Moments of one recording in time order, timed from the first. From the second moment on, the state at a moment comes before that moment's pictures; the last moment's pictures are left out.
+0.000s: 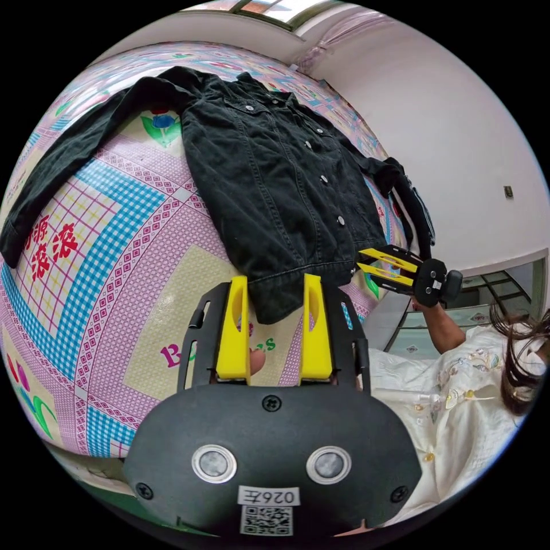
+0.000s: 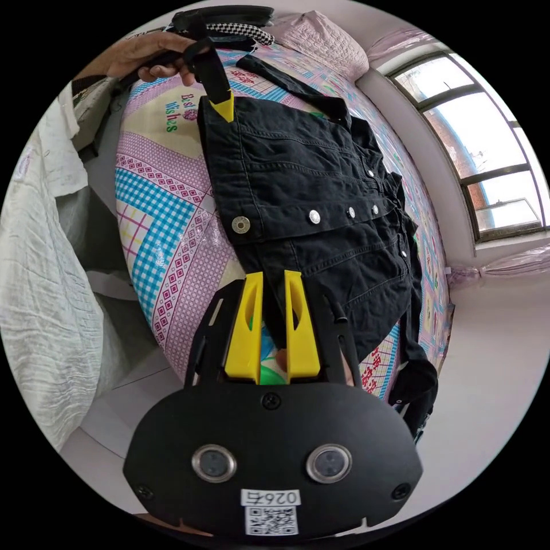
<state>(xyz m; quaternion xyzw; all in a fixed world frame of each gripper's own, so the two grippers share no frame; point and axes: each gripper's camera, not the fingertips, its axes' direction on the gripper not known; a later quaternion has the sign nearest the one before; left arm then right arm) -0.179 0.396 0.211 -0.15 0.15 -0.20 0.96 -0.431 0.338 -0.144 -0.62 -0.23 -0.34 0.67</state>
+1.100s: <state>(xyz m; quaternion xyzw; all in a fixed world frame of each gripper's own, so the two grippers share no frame) -0.235 0.395 0.223 -0.14 0.20 -0.29 0.93 -0.399 0.349 -0.111 -0.67 -0.26 -0.26 0.65</state>
